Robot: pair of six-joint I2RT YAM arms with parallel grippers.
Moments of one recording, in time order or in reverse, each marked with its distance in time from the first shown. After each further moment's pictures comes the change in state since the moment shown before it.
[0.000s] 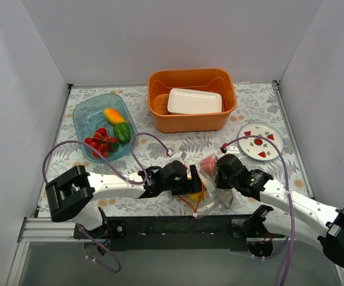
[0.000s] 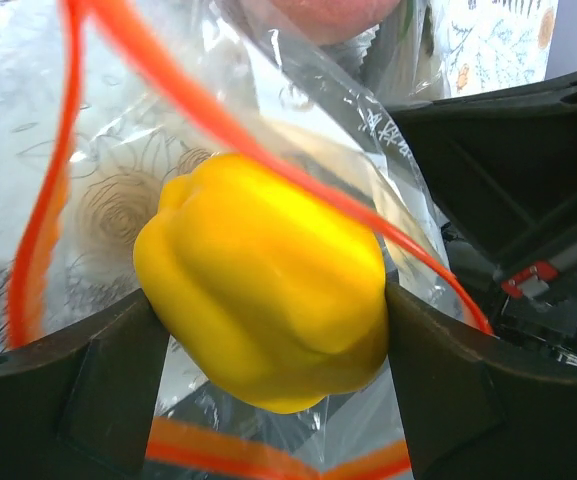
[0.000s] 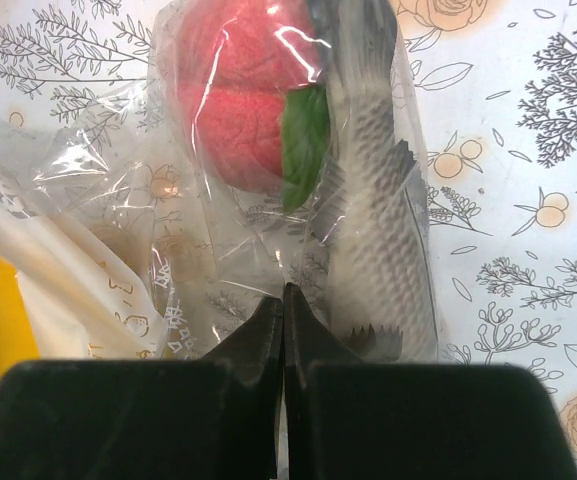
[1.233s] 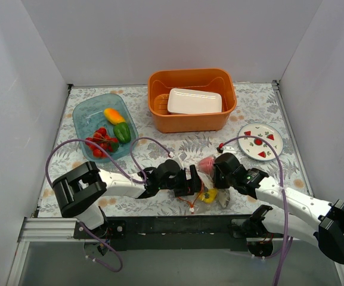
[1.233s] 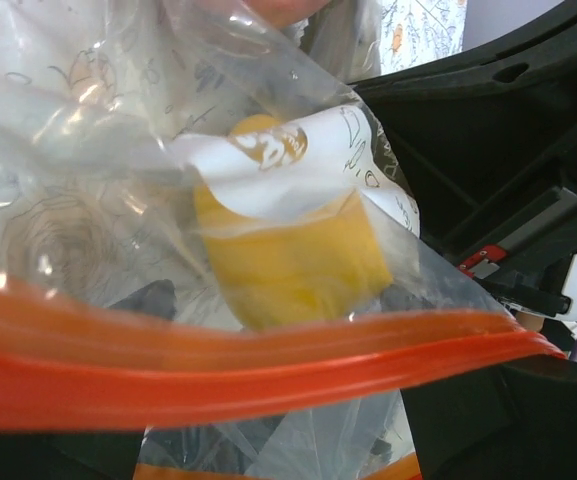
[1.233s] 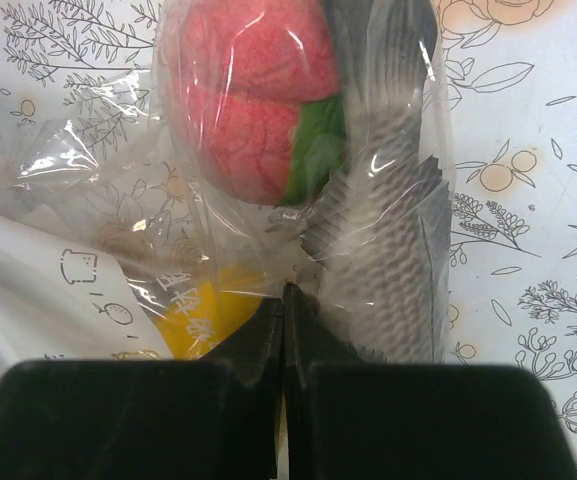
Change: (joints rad) left arm 0.075 0.059 -0.122 0.315 0.230 -0.032; right arm -0.024 0.067 -0.013 0.077 -0.084 -0.018
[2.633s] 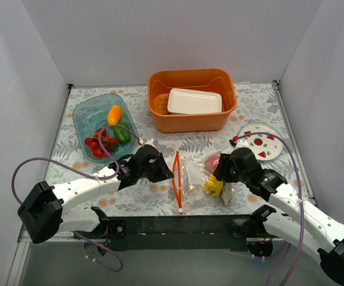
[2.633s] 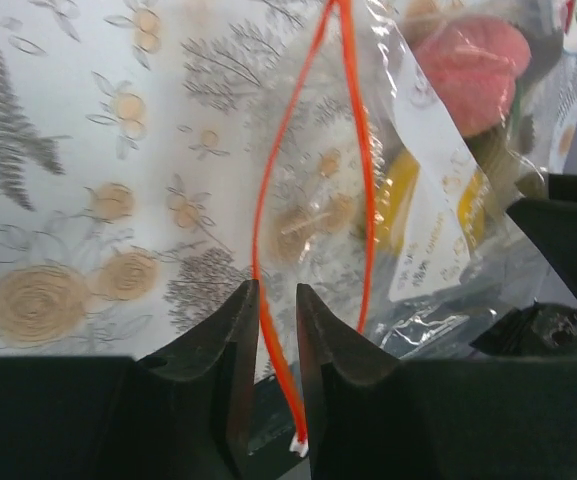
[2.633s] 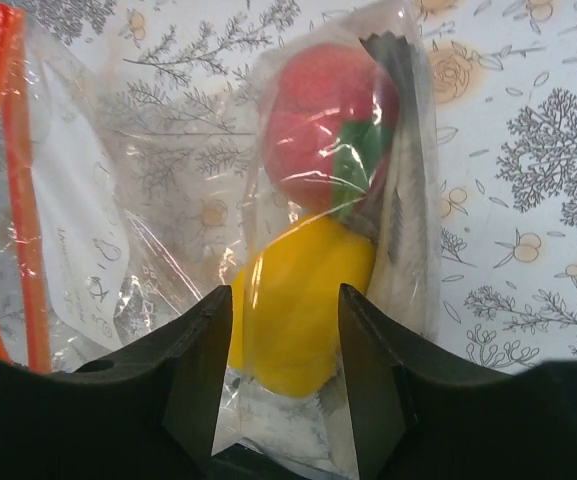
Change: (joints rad) left arm 0.253 -0.373 0.067 -0.657 -0.163 0.155; right arm -0.138 -0.201 0.065 -0.080 -0.060 -0.086
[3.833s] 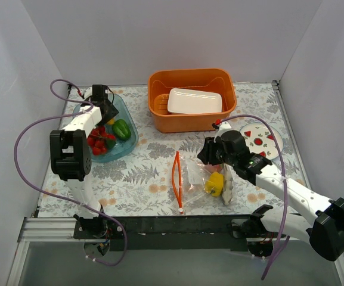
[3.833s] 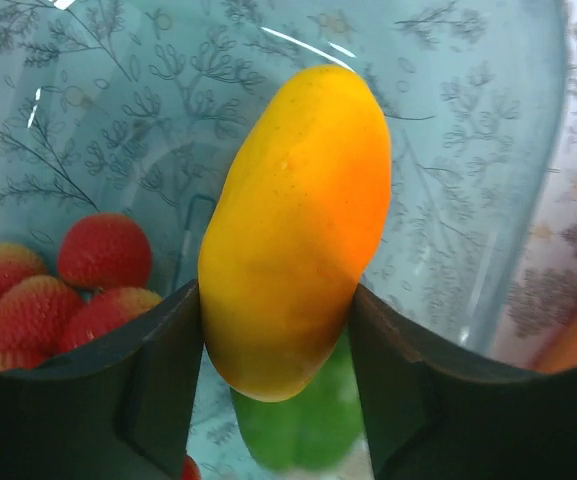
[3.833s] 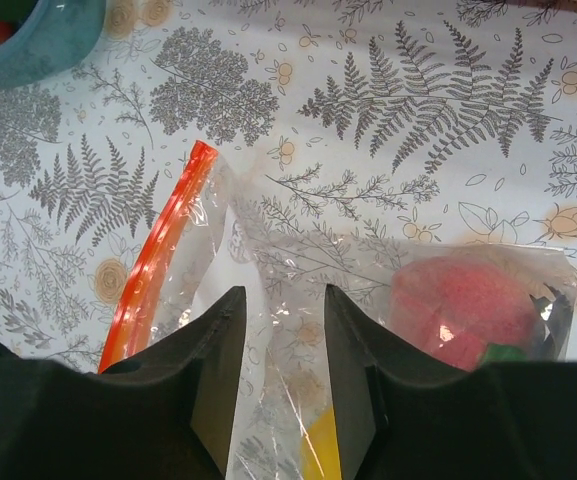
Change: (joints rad) left arm 0.782 0.689 0.756 -0.182 -0.298 0.312; right arm 0.000 0.295 0.130 0.322 -0.144 -0.142
